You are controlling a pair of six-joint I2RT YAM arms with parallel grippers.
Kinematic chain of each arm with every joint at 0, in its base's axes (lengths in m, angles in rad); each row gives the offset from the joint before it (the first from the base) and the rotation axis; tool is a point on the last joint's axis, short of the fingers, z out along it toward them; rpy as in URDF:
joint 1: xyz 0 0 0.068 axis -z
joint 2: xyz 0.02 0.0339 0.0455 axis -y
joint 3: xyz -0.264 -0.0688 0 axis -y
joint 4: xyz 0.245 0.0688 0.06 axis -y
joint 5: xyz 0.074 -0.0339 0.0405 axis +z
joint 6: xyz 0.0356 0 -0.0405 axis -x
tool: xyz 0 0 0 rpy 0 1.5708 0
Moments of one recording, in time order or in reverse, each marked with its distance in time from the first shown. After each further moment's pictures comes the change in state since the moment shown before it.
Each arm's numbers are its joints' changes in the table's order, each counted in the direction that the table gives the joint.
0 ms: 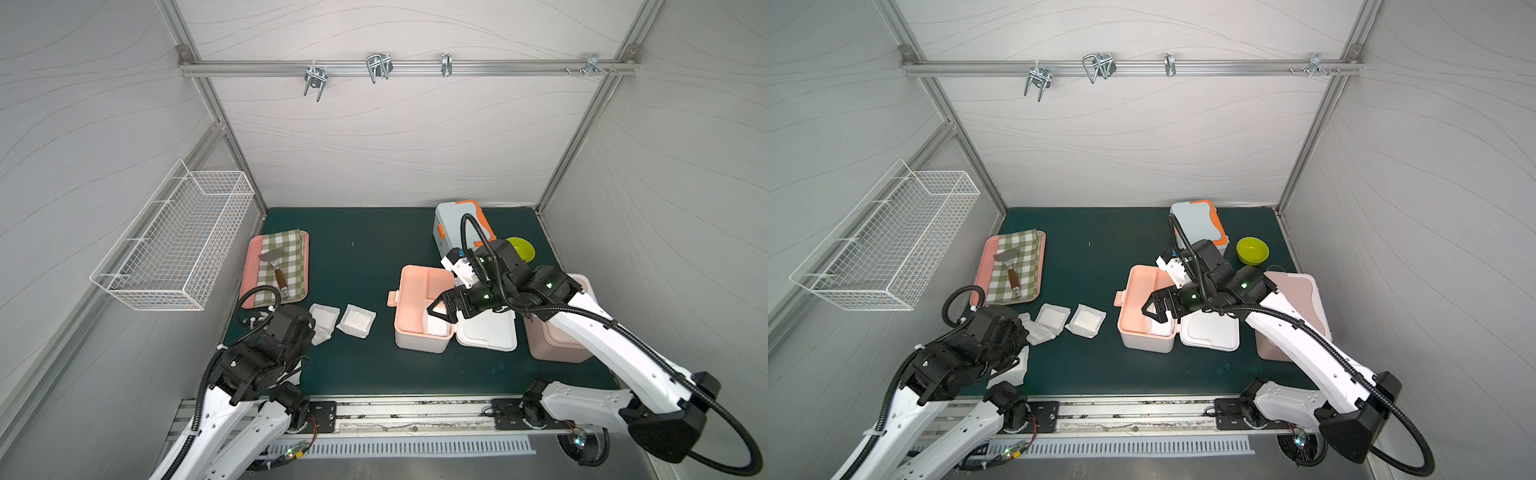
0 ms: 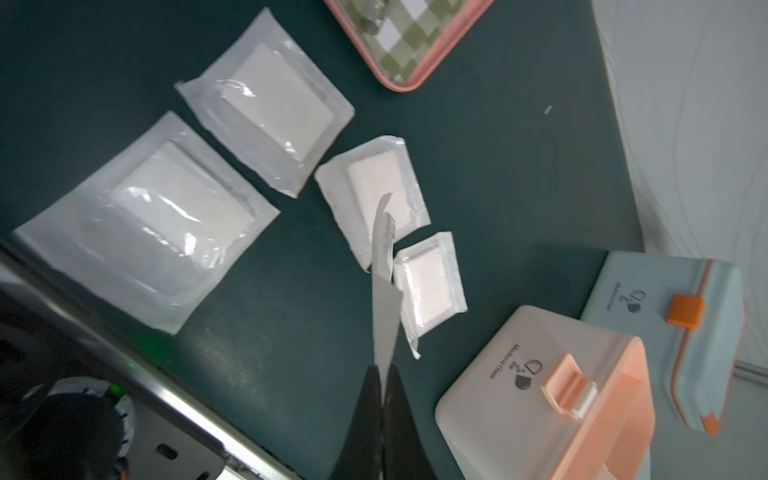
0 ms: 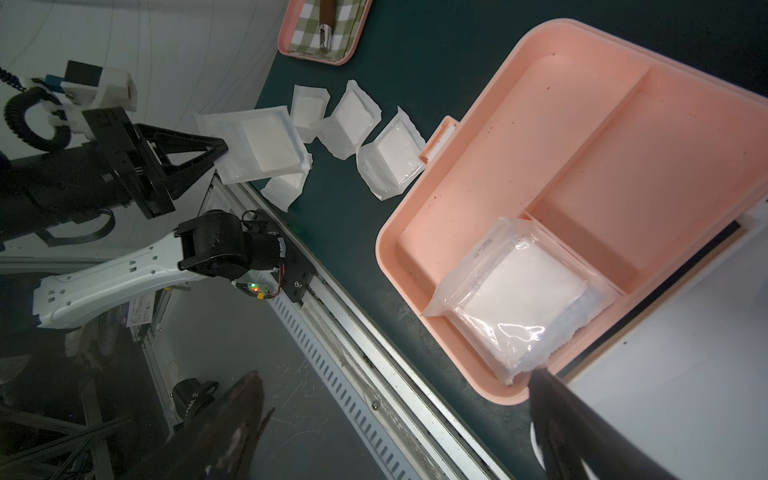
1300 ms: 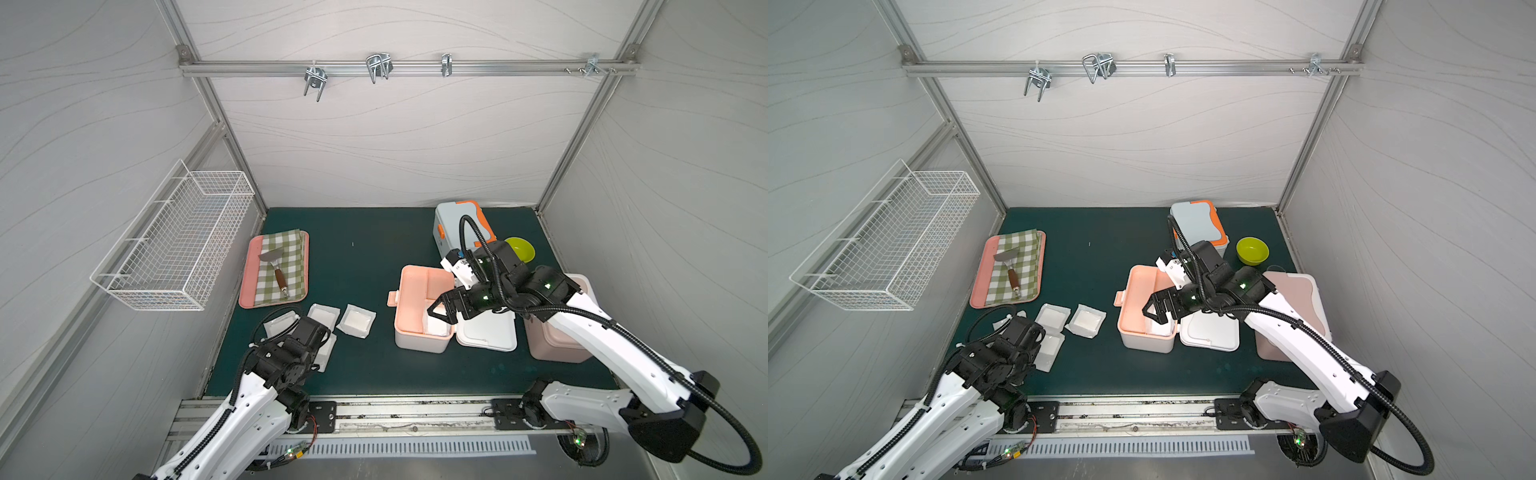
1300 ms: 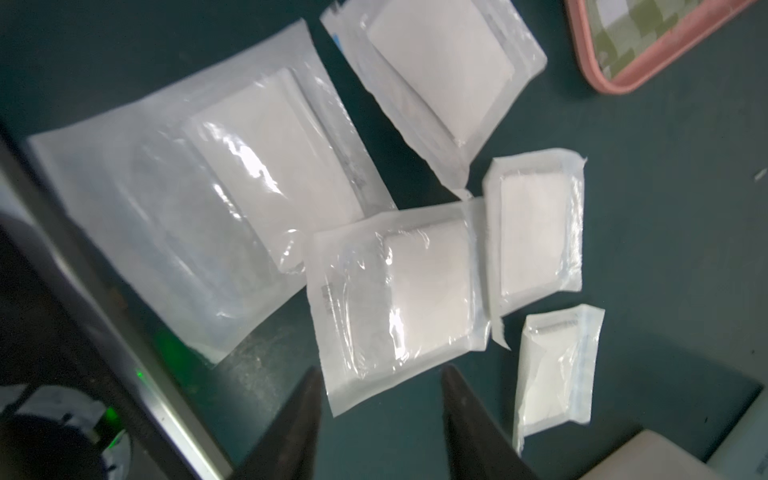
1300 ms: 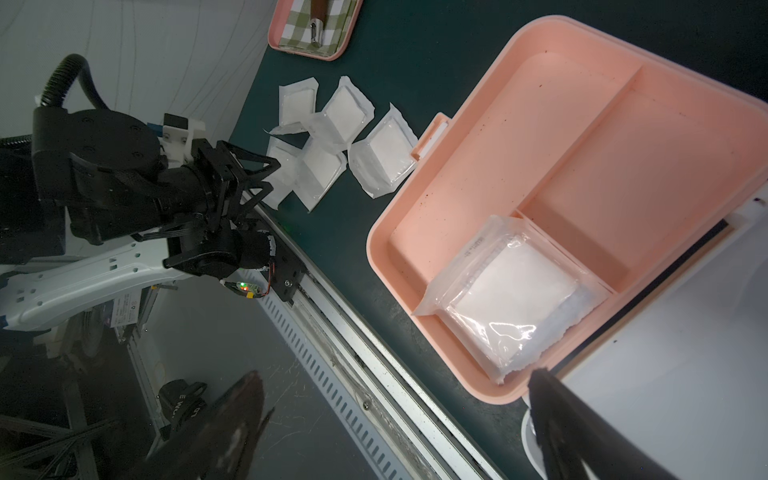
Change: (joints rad) left arm -0.015 -0.057 -0.267 0.107 -0.007 0.219; right arm -0.005 -0.001 -0.008 -0.002 -0.016 0.009
